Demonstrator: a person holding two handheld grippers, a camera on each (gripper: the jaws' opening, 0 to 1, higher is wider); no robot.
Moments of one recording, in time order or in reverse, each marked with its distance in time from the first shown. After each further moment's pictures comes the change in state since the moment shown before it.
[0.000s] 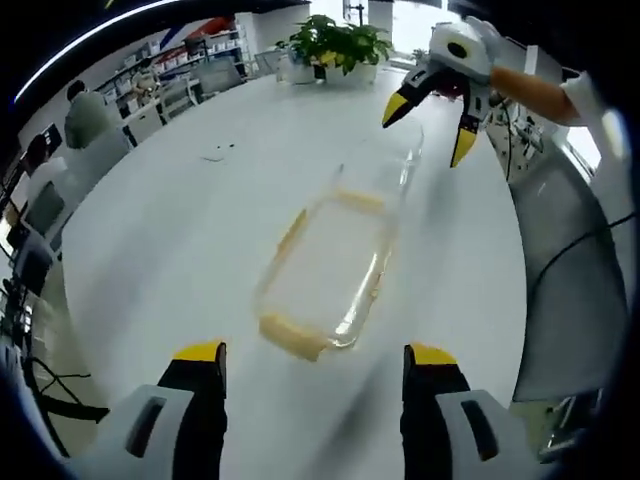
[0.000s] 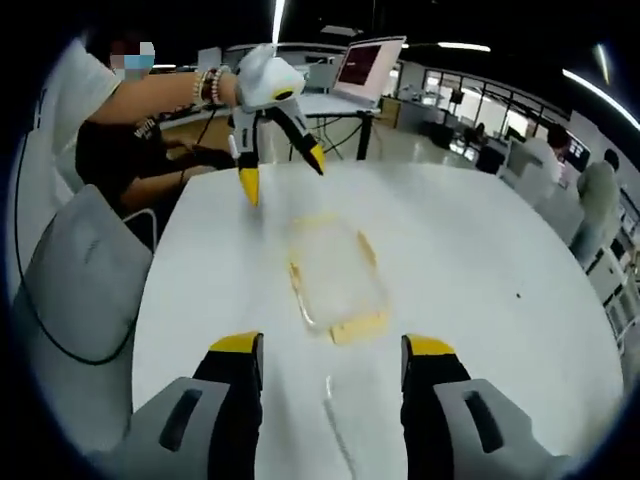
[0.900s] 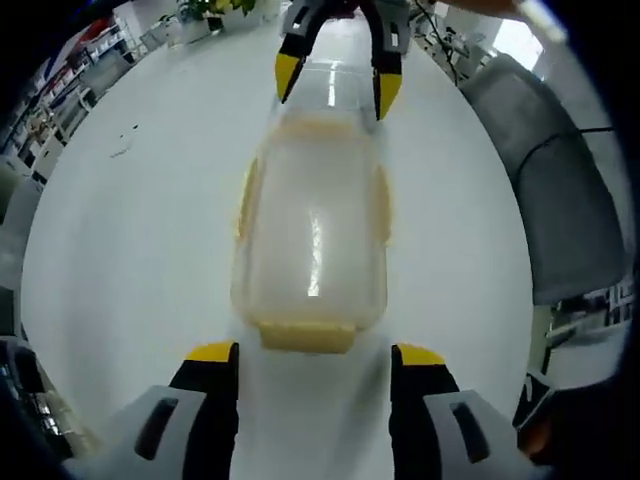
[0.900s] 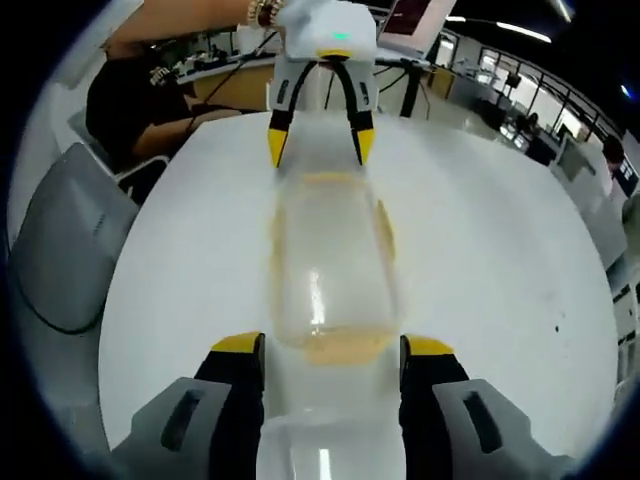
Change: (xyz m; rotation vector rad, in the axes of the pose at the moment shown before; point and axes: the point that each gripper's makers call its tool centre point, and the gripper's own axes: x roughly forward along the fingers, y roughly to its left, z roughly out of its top) left arm 0.046 0.013 -0.019 0.329 0.249 -0.235; right arm 0.071 -0.019 -0.021 -0.135 0.216 0.151
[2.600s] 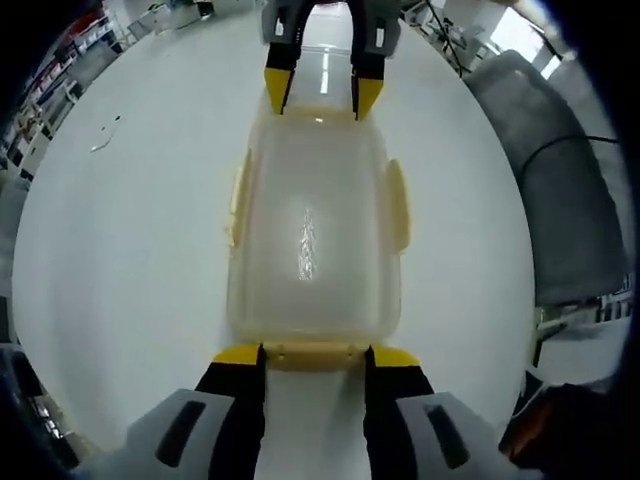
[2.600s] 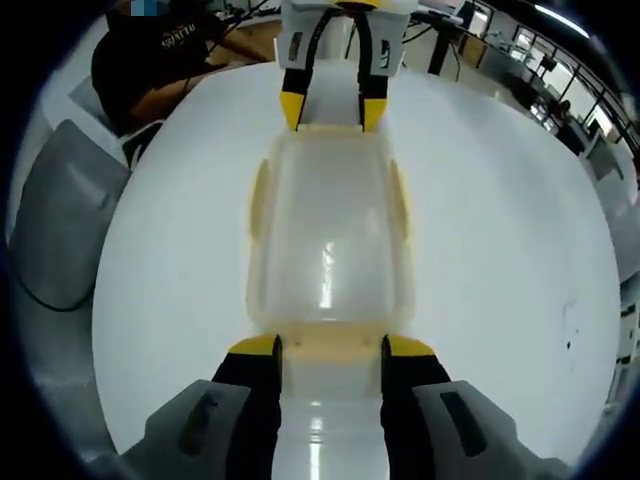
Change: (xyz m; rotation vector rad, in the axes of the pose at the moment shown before) left arm 0.017 0.003 0.006 -0.001 0.062 -0.047; right arm 0.019 -0.008 -0.013 -0.059 0.189 0.074
